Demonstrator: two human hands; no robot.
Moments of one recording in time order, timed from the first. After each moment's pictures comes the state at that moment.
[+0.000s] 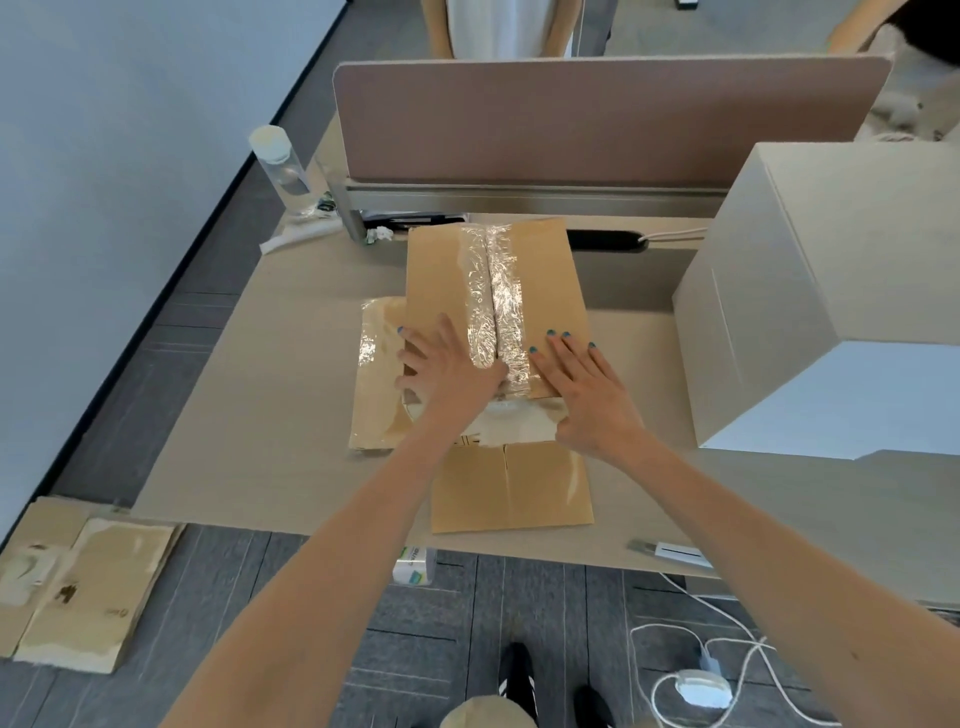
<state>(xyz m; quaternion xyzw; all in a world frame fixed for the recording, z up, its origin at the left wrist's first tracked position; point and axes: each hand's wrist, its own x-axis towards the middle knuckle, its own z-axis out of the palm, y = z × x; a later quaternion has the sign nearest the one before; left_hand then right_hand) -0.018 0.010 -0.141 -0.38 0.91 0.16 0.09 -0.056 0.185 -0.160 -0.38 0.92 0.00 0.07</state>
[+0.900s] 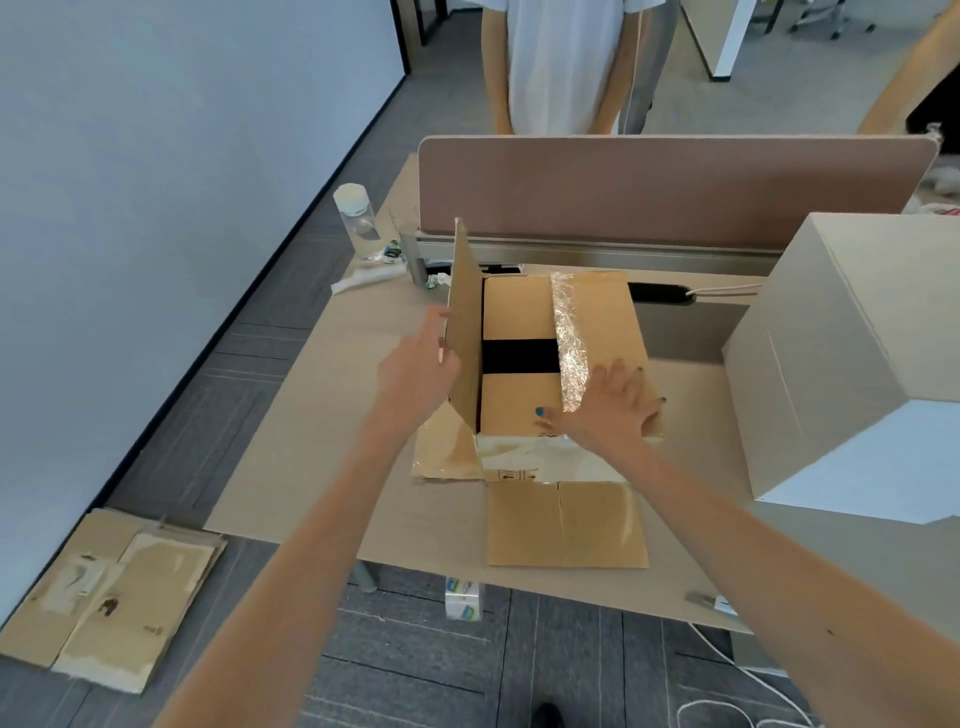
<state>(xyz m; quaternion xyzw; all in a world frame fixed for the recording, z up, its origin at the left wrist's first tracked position) 0.044 -0.095 -0.051 -0.22 0.92 0.30 -0.10 -0.053 0.099 -0.130 -0.11 0.98 -0.09 0.17</state>
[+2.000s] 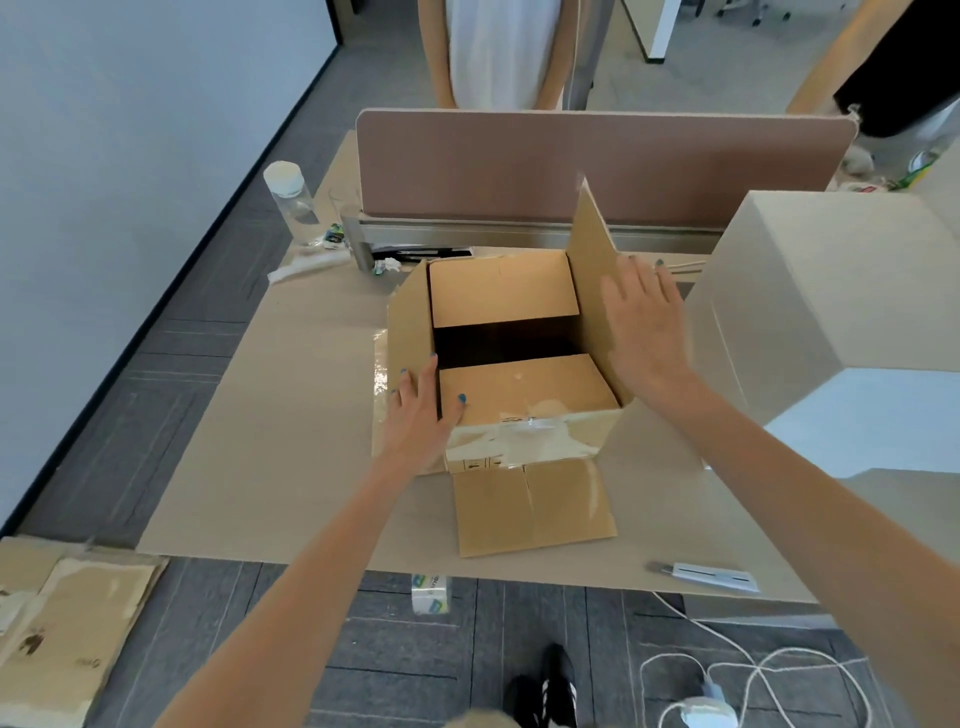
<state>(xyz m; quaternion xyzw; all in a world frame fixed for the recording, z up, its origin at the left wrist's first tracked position) 0.037 -0.078 -0.182 -0.21 0.93 0.29 0.02 -0.096 0.157 -0.059 -0.25 0.95 0.07 -0.18</state>
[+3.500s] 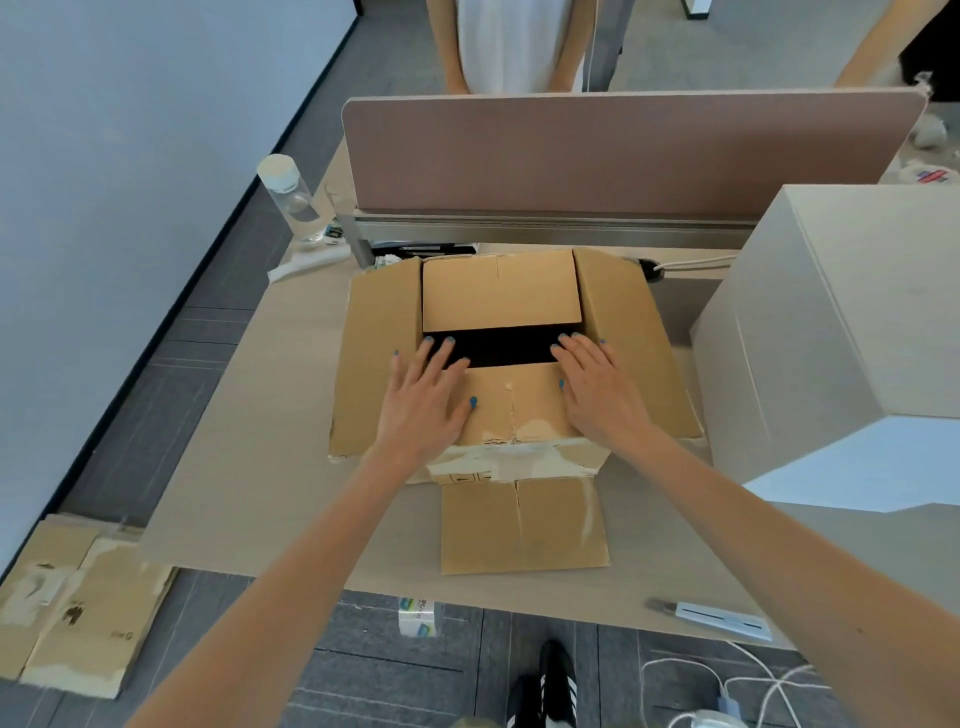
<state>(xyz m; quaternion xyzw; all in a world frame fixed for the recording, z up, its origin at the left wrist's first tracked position) -0.011 -0.071 -0.161 -0.08 1.00 0.04 0.00 -0.127 0.150 -0.165 -0.35 0.94 -0.05 0.02</state>
